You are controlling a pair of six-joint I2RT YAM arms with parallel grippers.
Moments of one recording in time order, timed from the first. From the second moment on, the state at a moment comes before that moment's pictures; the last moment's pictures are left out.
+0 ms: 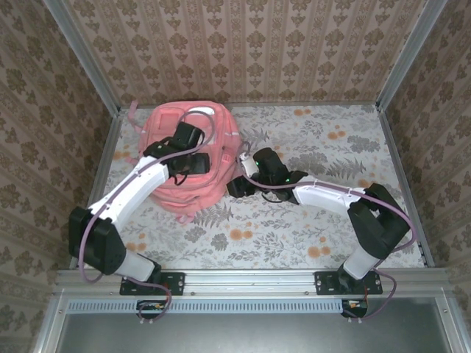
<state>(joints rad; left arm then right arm) -0.53 1.48 1.28 -0.85 -0.16 -0.39 0.68 1.63 0.98 0.00 -0.31 0.27</state>
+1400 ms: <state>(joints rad) -0.60 1.68 1.49 -0.97 -0.44 -0.04 0.84 1.91 1.11 0.25 -0.34 0.19</state>
